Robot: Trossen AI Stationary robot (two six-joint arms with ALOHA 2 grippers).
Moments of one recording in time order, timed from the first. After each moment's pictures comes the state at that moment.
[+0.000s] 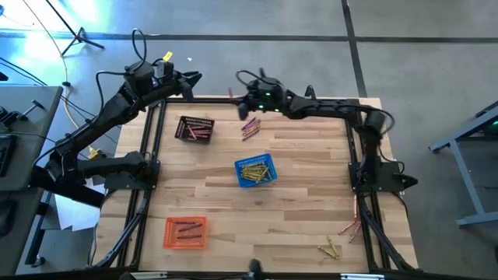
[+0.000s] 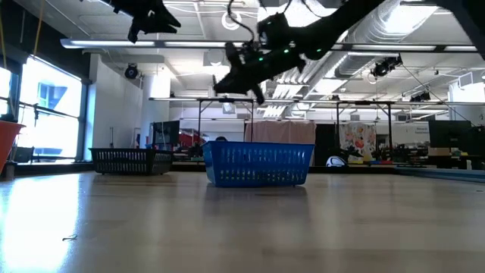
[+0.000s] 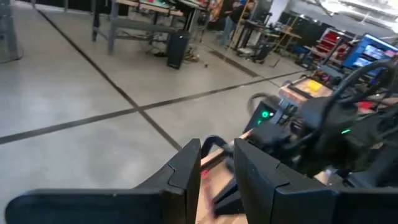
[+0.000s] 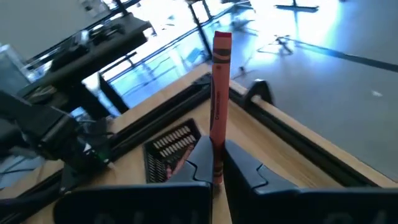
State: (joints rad) left arm 0.78 0.97 1.02 -0.20 0.10 -0.30; right arm -0.45 1.93 1.40 0.24 -0.15 0.36
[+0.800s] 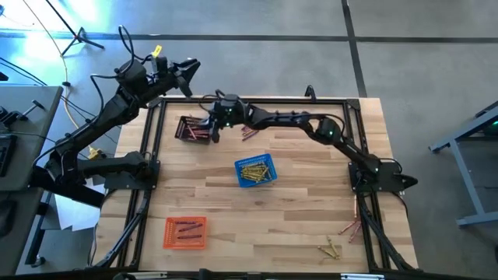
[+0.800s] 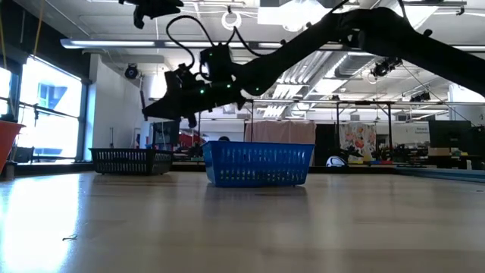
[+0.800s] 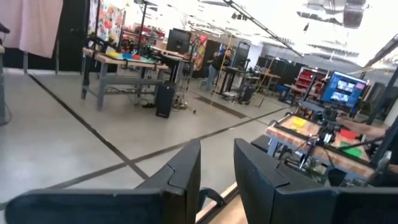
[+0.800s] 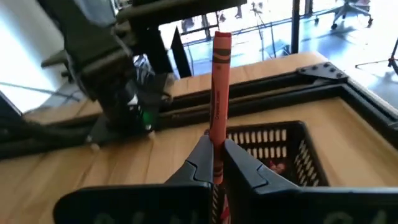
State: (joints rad) left arm 0.77 0.97 1.02 0.03 0.10 -0.25; right arm -0.34 2.50 2.01 0.24 -0.40 0.12
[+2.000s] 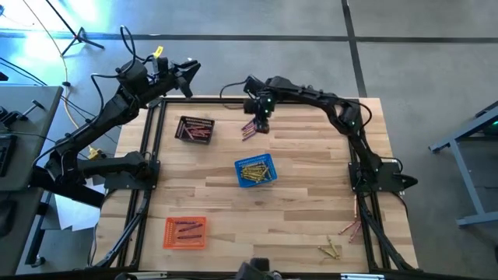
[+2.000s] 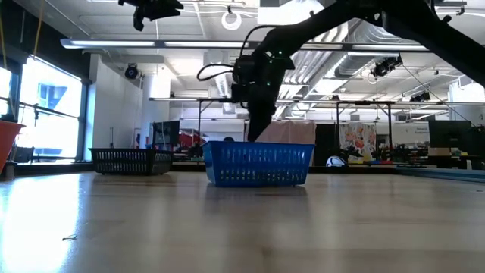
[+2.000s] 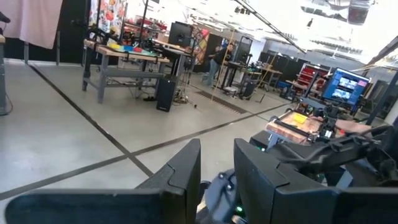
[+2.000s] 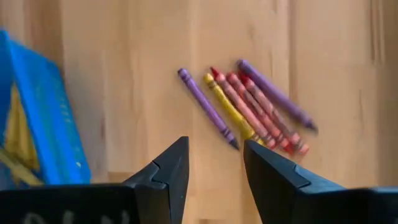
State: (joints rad) left arm 0.77 0.97 1.02 0.00 0.10 -0.27; right arm -0.51 2.25 2.01 -1.07 -0.28 -0.44
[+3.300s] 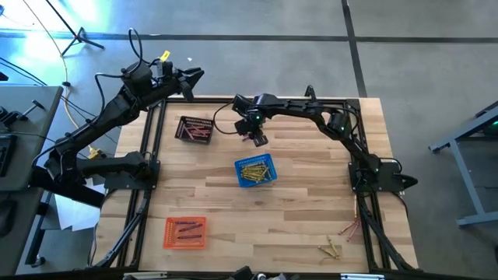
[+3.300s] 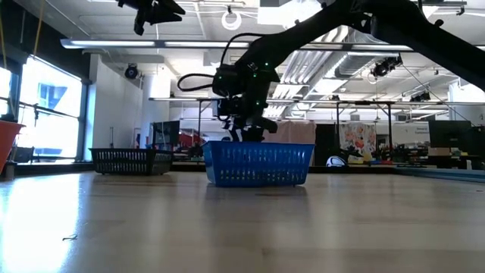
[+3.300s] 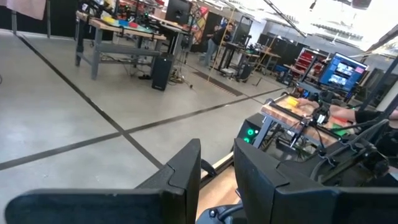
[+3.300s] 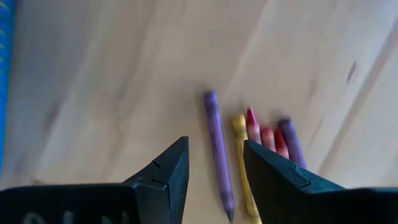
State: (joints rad) left arm 0.73 0.97 1.02 -0.09 0.09 -0.30; right arm -0.40 2.36 2.01 -0.96 -0.14 -0.84
